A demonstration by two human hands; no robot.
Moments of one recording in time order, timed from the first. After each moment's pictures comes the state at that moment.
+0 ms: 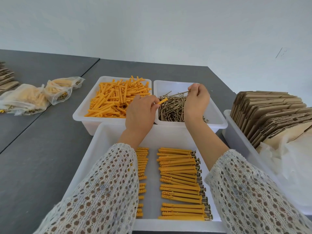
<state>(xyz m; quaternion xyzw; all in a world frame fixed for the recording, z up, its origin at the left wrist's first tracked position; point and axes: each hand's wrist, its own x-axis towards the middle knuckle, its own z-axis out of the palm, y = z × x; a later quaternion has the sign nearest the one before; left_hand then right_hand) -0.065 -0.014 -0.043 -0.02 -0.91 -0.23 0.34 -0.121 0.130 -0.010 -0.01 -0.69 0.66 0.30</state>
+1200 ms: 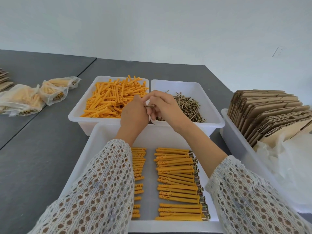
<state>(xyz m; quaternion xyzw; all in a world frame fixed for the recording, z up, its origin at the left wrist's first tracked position) -0.075 -0.022 -0.043 0.08 -0.94 -0.26 0.20 -0.080 0.109 -0.002 0.30 -0.70 0.64 -0.09</state>
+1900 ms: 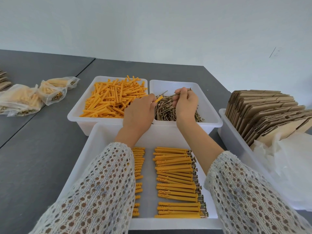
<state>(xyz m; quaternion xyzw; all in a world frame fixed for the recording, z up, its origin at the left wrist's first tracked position) -0.069 -0.009 -0.041 -0.03 -0.93 -0.21 0.29 -0.104 0.123 -0.012 -0.02 -0.67 0.71 0.20</state>
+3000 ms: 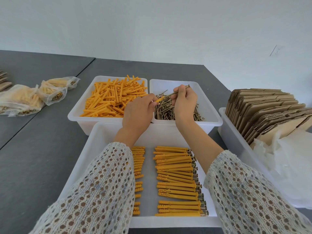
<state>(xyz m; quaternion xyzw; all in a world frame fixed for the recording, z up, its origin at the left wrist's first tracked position) -0.059 -0.012 -0.035 -0.07 -0.92 -0.27 0.28 -0.097 0.119 -0.008 0.02 -0.66 0.72 0.20</state>
